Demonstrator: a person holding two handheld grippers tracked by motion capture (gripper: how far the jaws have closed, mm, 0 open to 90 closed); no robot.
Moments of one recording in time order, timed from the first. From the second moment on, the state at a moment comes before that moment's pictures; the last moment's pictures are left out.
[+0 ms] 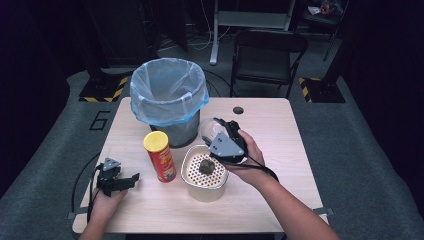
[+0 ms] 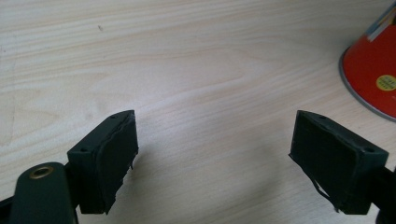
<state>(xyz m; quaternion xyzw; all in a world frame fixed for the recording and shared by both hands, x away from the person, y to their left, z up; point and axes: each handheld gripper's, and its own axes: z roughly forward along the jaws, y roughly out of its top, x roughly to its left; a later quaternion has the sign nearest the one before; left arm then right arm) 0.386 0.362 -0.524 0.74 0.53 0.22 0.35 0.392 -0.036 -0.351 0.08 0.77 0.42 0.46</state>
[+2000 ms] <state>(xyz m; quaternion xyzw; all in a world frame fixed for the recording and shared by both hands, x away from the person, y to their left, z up) 0.373 0.331 -0.504 0.77 0.47 0.18 0.39 0.473 -0.057 -0.238 0.30 0.76 0.52 0.25</state>
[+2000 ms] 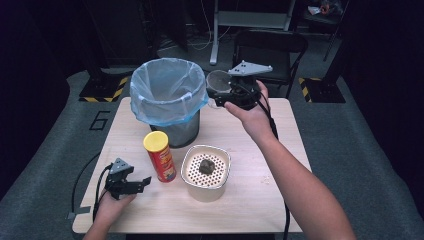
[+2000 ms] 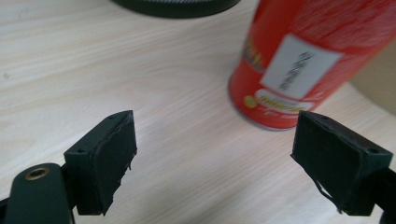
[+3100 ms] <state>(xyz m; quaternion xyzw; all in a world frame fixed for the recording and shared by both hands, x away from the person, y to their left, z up) 0.376 0.345 -0.509 0.75 0.51 0.17 0.38 0.526 0.042 -0.205 0.28 0.78 0.51 0.24</state>
